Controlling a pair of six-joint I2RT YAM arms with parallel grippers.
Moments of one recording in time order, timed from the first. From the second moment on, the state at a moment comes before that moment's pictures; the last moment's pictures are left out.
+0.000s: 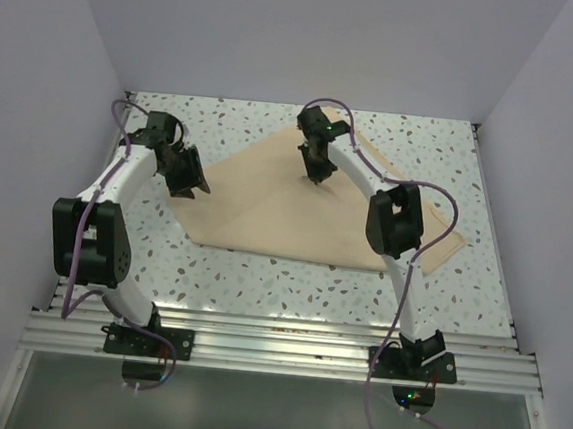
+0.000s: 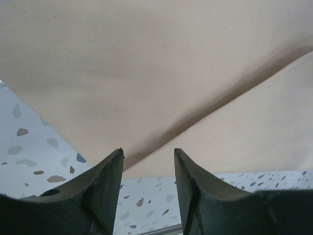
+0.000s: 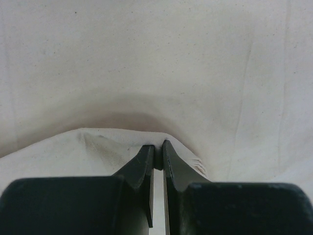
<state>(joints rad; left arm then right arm) -0.01 1.66 1.29 -0.77 0.26 -0.40 0.52 2.42 2.23 -0.98 0.19 0.15</state>
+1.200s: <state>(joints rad) 0.16 1.82 1.40 -0.77 0.20 -0.40 0.51 2.45 2.28 -1.02 0.19 0.19</state>
